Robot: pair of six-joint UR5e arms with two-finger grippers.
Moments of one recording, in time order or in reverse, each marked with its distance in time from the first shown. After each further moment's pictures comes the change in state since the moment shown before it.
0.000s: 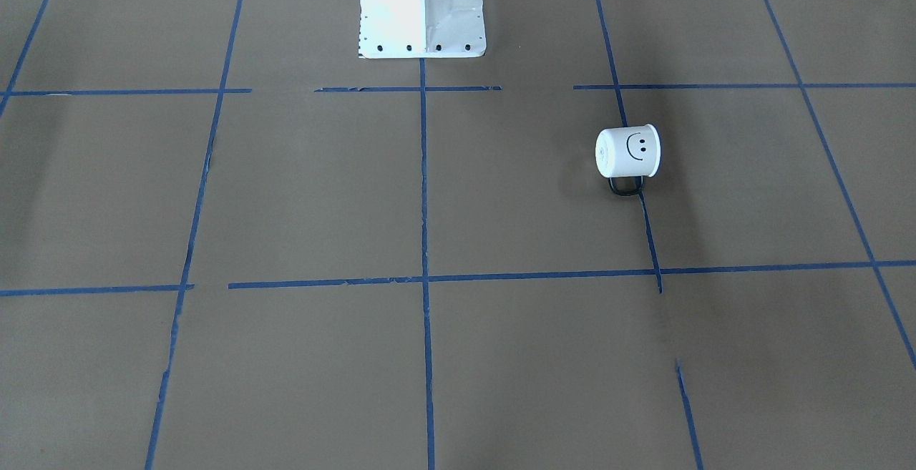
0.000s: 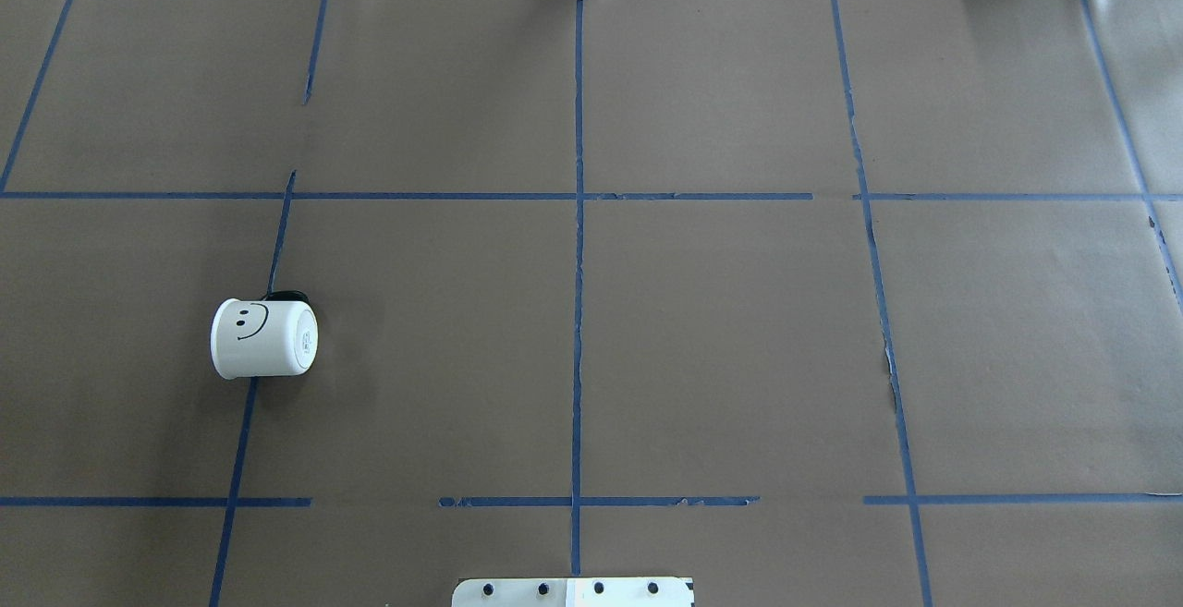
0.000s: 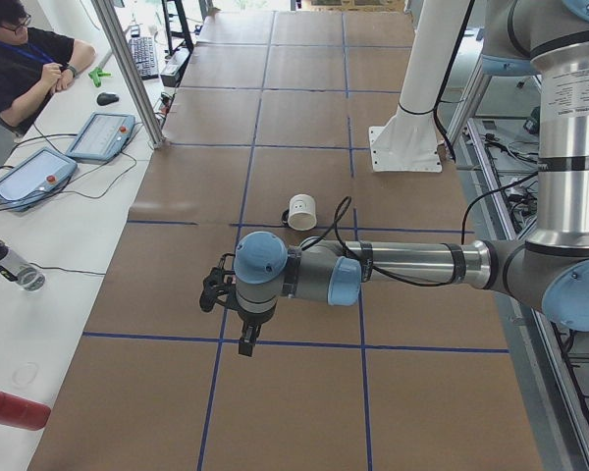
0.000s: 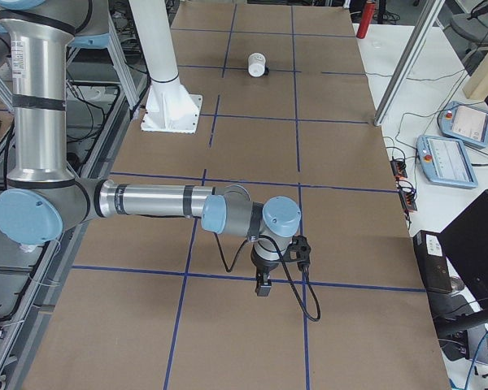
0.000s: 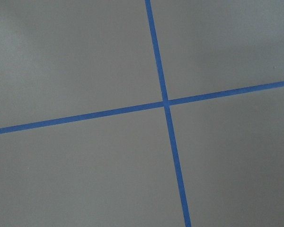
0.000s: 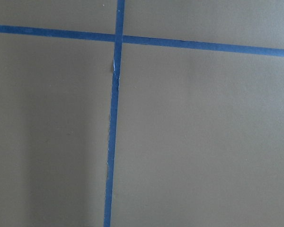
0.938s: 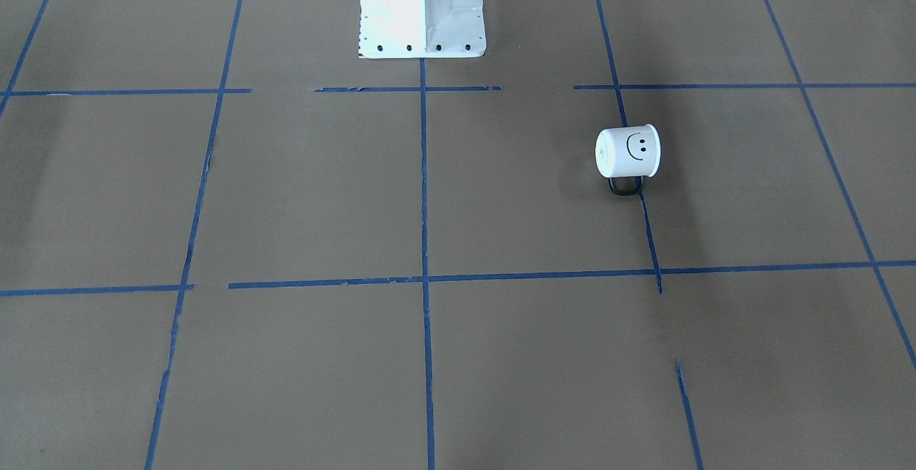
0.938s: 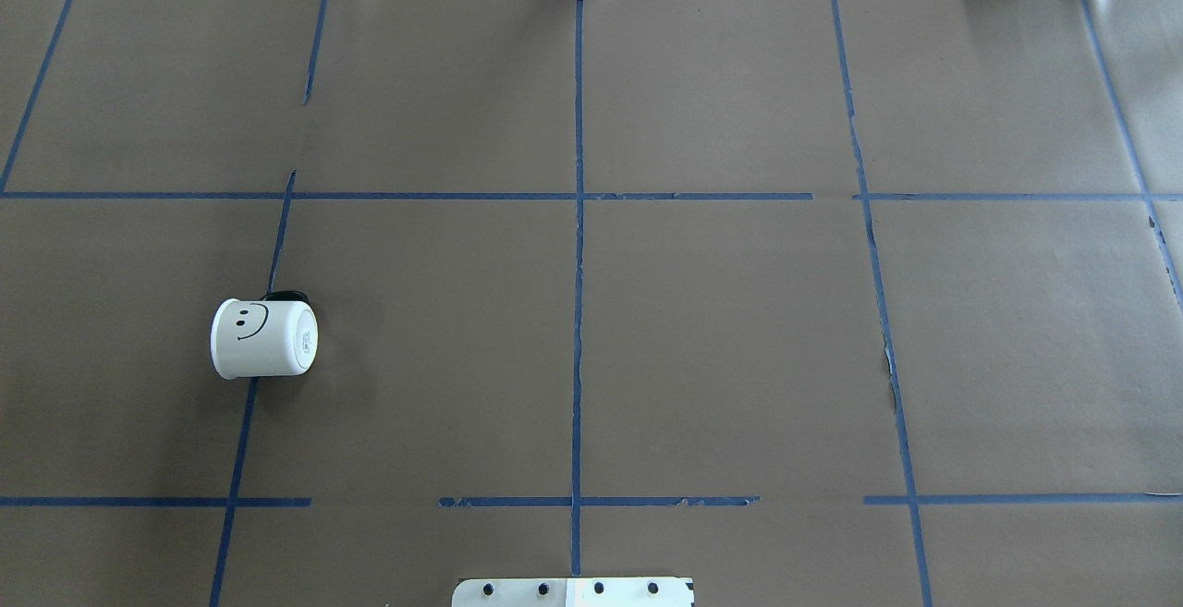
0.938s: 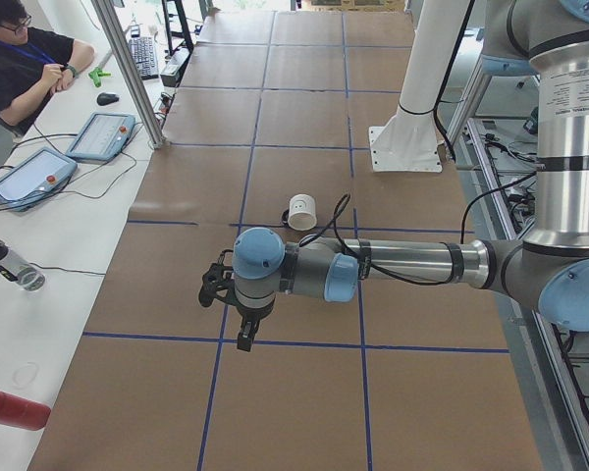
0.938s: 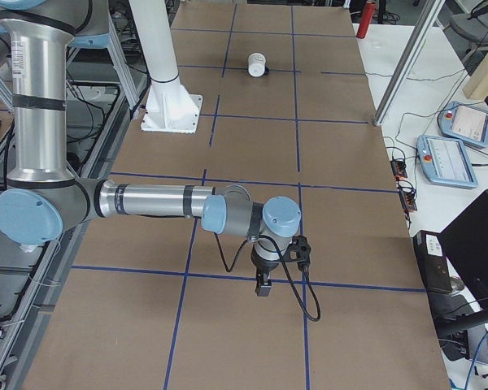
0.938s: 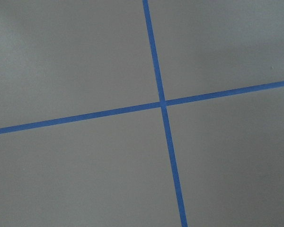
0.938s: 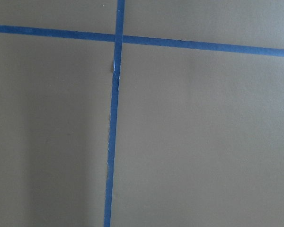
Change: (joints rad) left arm 0.033 -0.012 -0.015 -0.002 -0.005 -0.001; right arm 0.000 0.000 0.000 0.000 0.000 0.000
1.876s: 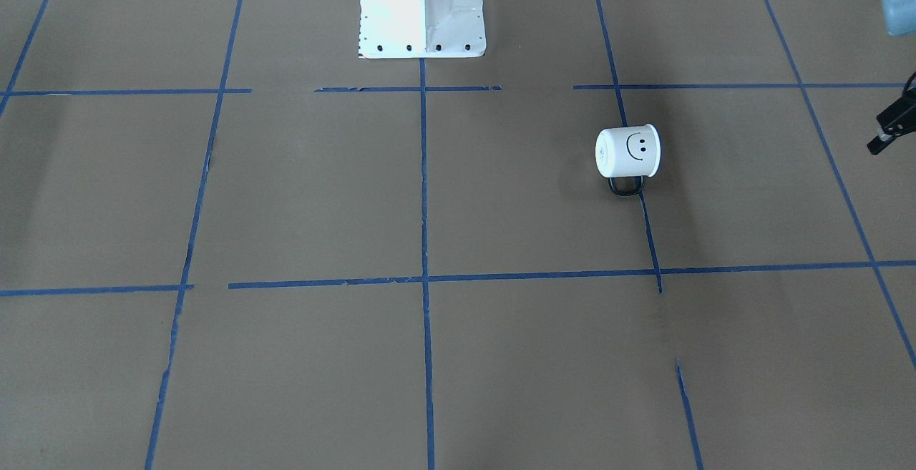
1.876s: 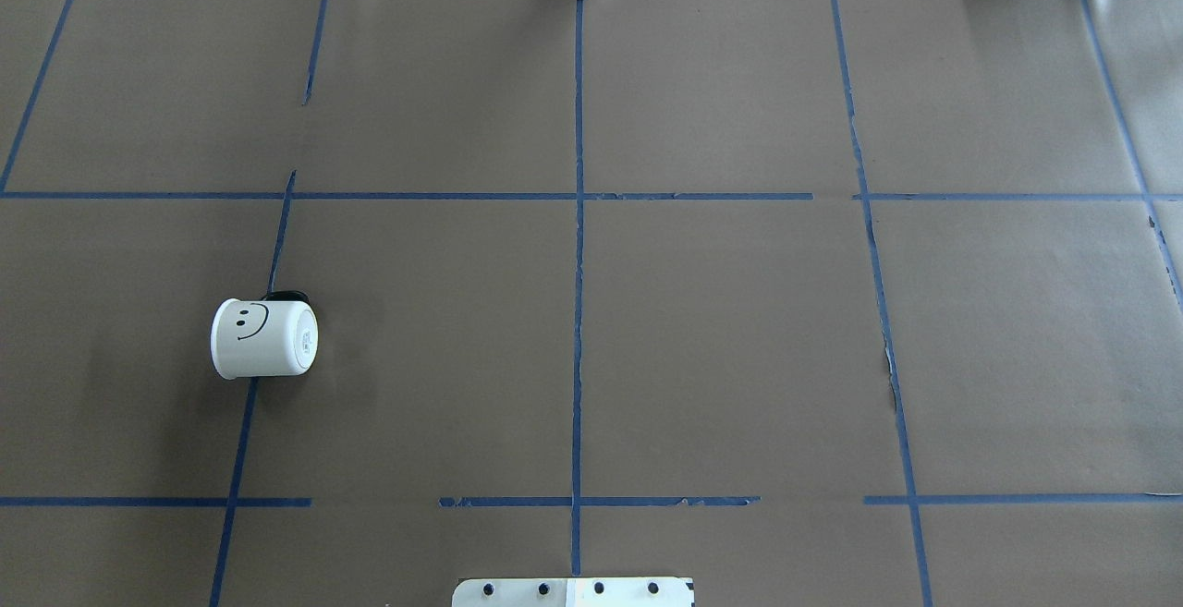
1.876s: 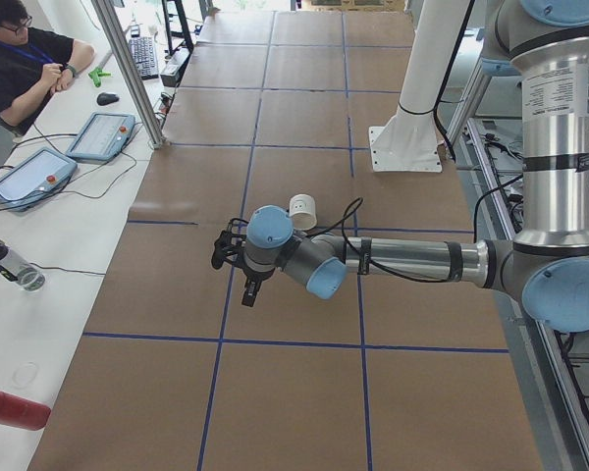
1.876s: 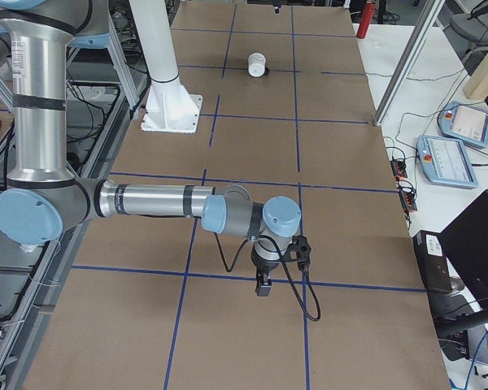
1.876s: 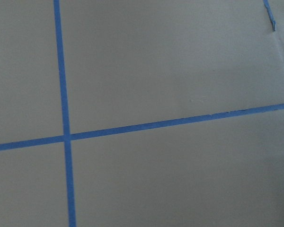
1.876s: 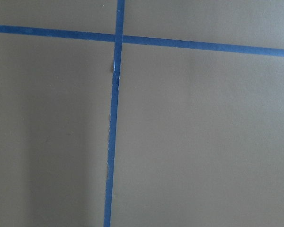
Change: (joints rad) left arm 0.321 0.073 0.002 -0.624 0.052 -0.718; right arm 0.000 0.000 0.000 0.000 0.000 0.000
